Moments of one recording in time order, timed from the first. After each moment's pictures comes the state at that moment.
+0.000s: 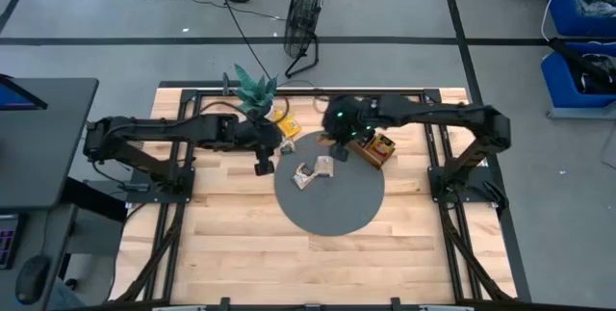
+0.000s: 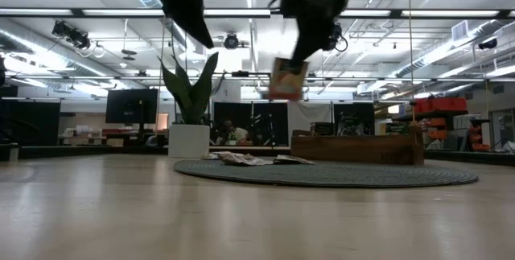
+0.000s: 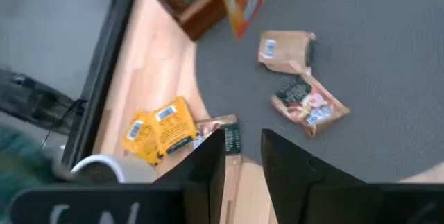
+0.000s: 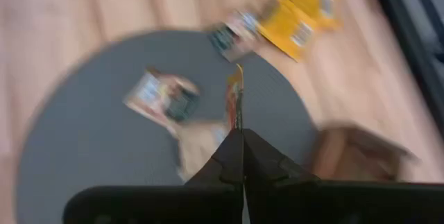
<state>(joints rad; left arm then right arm) 0.07 1.37 1.19 -0.70 -0.31 0.07 -0.23 1.63 1.43 -0.79 0.00 0.03</state>
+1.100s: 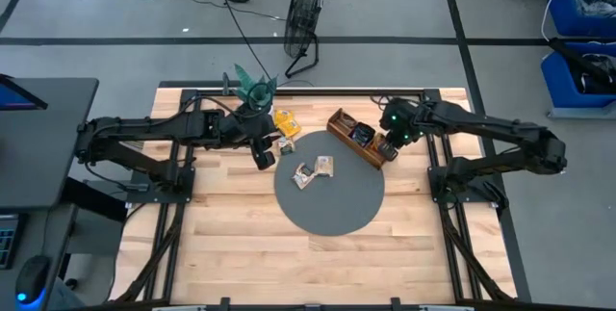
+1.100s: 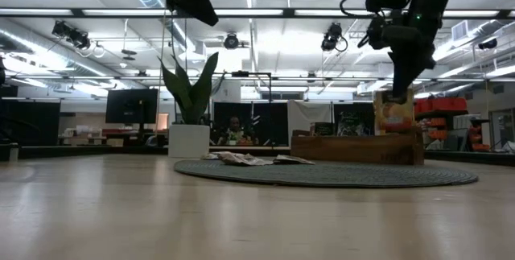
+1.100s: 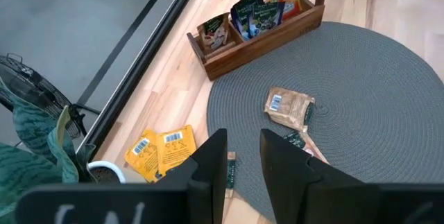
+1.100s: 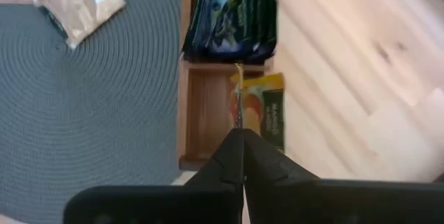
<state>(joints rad) 0.07 1.28 1.19 -0.62 -0.35 -0.09 -0.43 1.12 0.88 -0.96 0.05 0.26</state>
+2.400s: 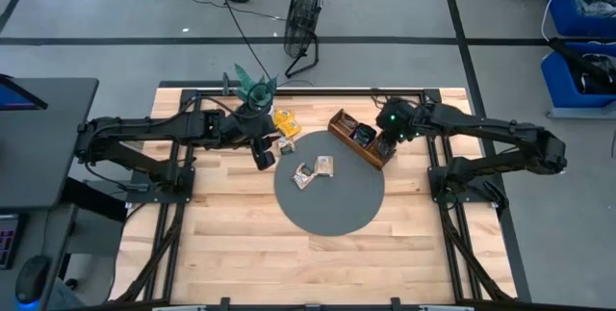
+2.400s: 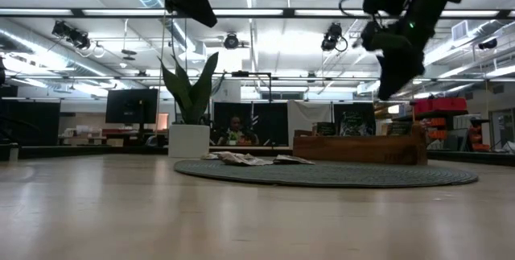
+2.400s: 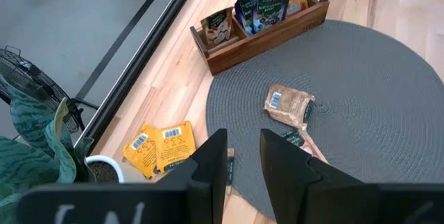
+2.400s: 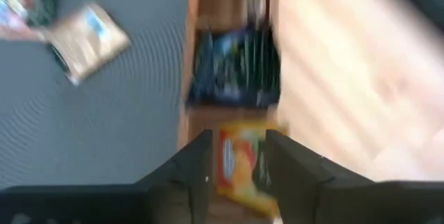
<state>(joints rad) 0.07 1.28 1.19 -0.64 -0.35 -0.12 -0.43 1.12 0.82 -0.79 0.08 0.24</state>
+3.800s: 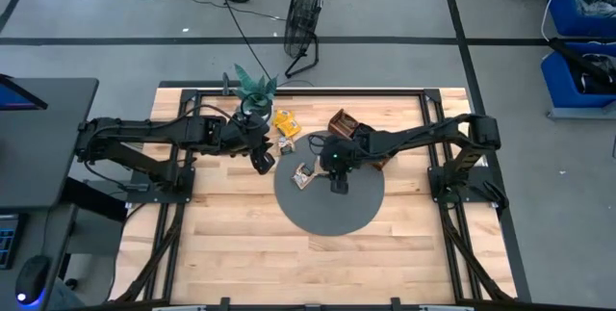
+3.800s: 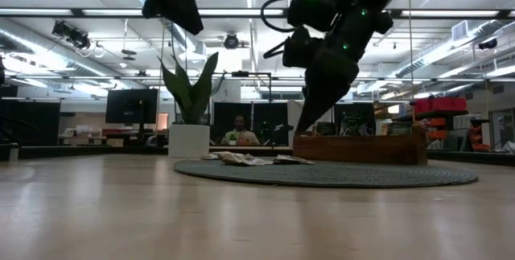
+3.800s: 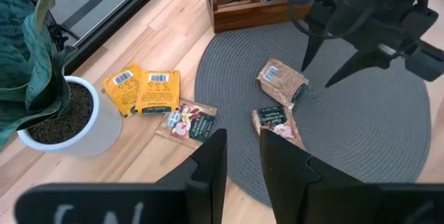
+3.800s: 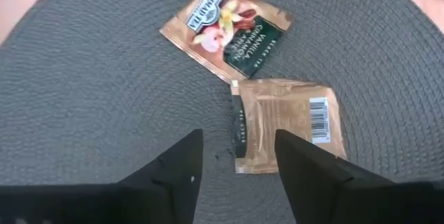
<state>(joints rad) 0.01 1.28 1.19 -0.78 -0.38 -0.47 -0.08 1.72 1.05 -0.37 -0.03 0.01</state>
